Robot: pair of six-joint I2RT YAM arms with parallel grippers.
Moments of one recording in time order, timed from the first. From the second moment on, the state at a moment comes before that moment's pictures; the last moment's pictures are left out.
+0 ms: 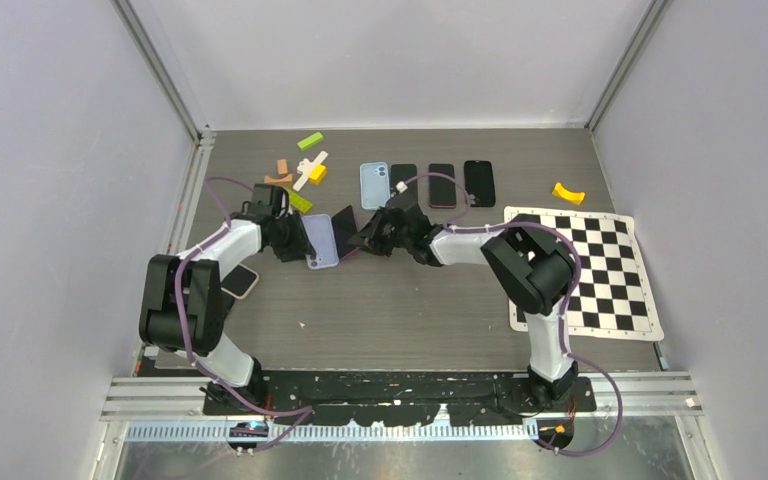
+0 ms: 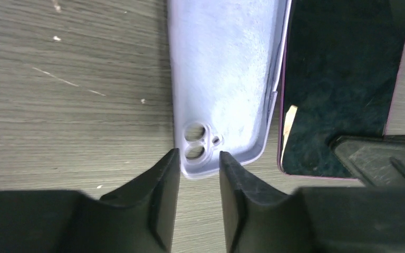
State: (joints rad) left arm -0.14 1.59 0.93 -0.39 0.20 -0.49; right arm 0.73 2.00 1.13 0.30 -0.20 1.14
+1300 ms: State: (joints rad) left arm 0.12 1.33 0.84 -0.63 -0.29 -0.63; right arm 0.78 1.76 0.92 0.11 -0.13 0.82
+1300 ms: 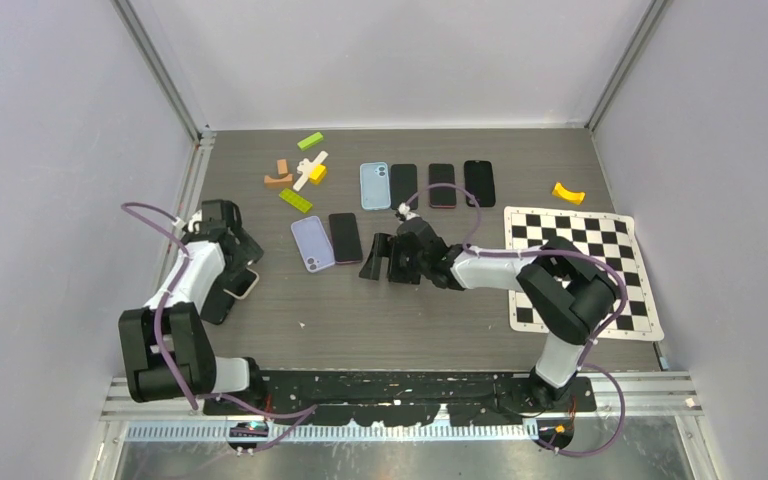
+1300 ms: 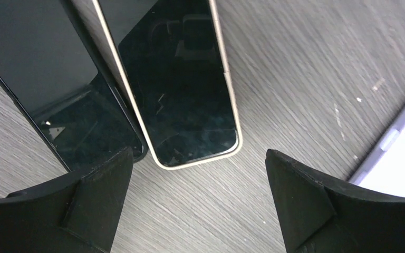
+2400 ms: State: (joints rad) left arm 0.22 1.46 0.72 -0.22 -0.06 -0.69; right arm 0.80 1.68 0.84 0.22 -0.14 0.81
